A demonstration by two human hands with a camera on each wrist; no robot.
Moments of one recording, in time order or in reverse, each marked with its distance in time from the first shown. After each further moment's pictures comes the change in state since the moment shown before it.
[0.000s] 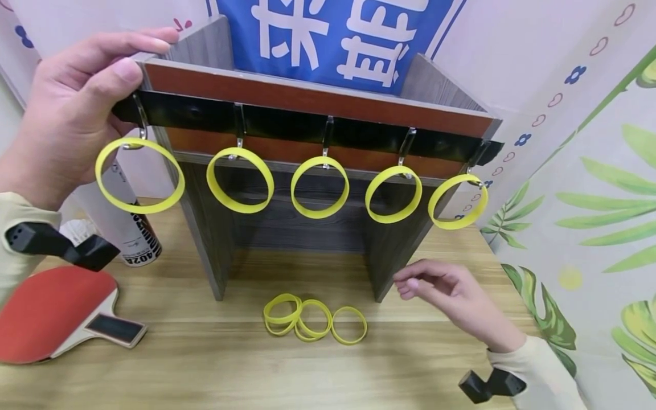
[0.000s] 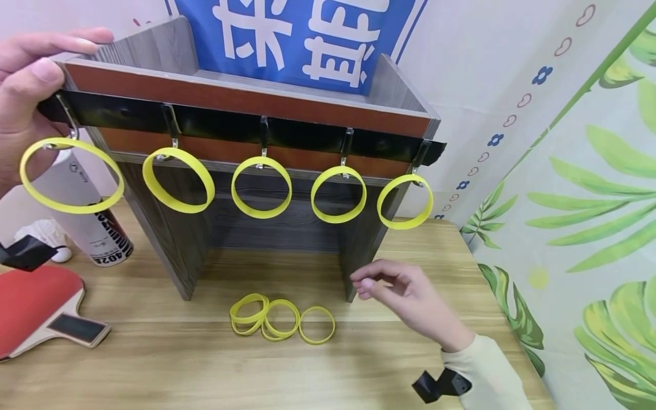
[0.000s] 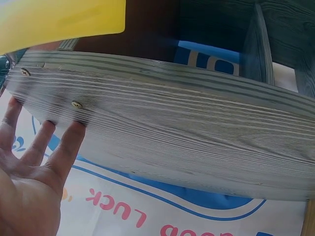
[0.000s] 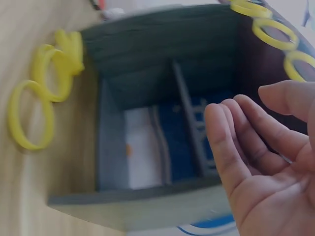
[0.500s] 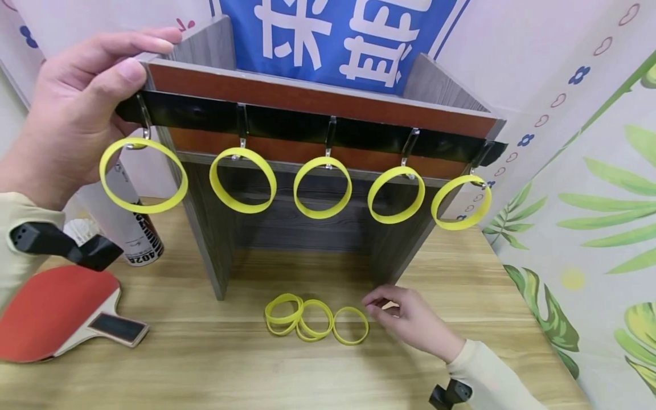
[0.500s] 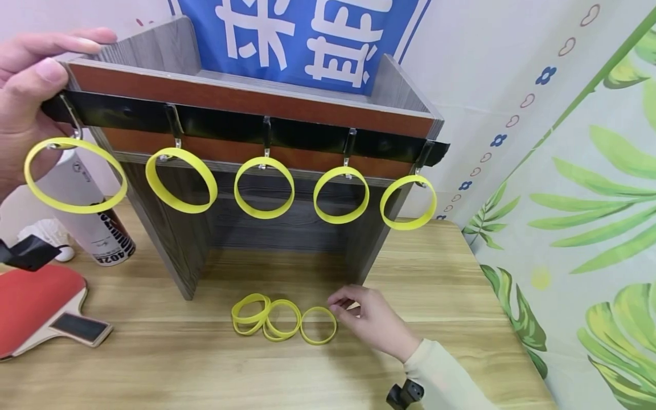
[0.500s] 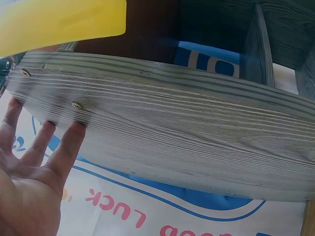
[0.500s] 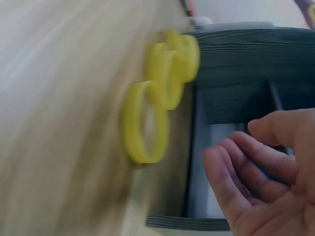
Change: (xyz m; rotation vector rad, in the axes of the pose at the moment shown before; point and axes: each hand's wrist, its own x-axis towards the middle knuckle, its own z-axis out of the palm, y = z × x) left_hand -0.001 0.003 0.002 0.018 0.012 -0.007; right_hand 0.010 0.051 0.060 -0.202 -0.055 0.149
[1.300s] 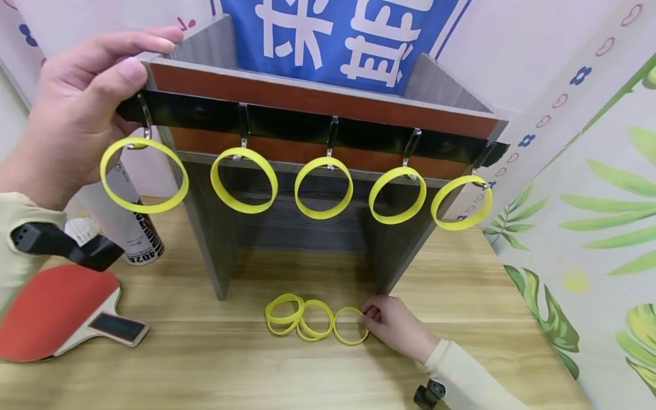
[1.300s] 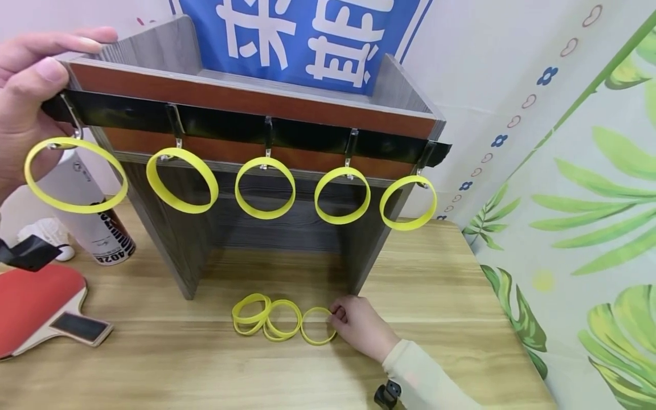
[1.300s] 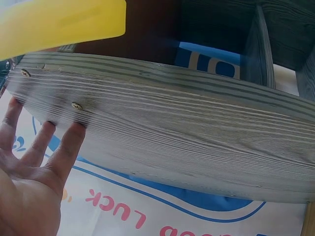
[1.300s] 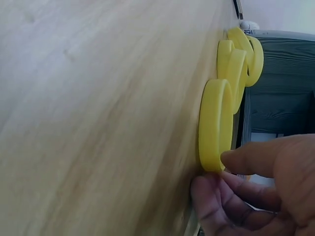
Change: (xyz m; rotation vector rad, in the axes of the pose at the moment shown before) left_hand -0.001 0.003 0.004 -0.007 0.014 0.003; right_hand 0.013 0.026 0.030 -0.267 0.011 0.052
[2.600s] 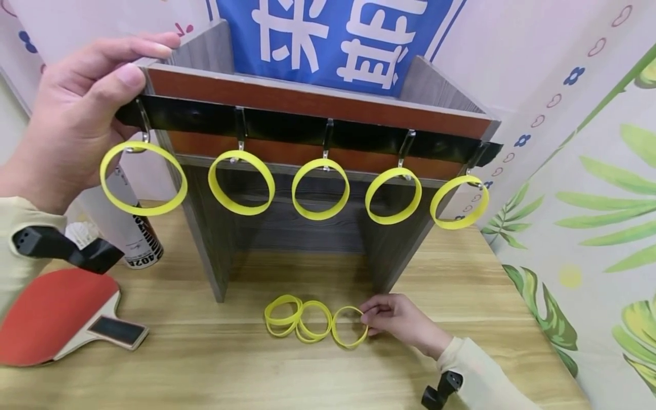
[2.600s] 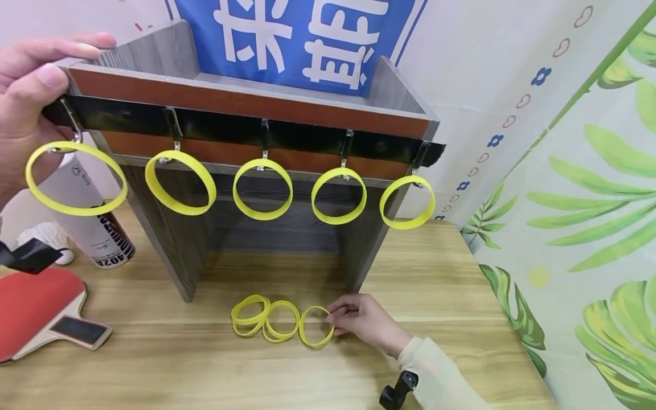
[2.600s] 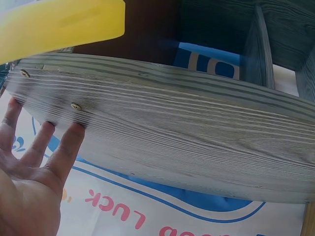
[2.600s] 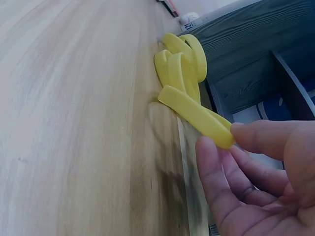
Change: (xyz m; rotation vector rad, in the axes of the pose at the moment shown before) left_hand -0.001 0.002 0.001 -0.025 -0.011 0.026; right_hand -0.006 0.007 -0.014 0.671 -0.176 0.220
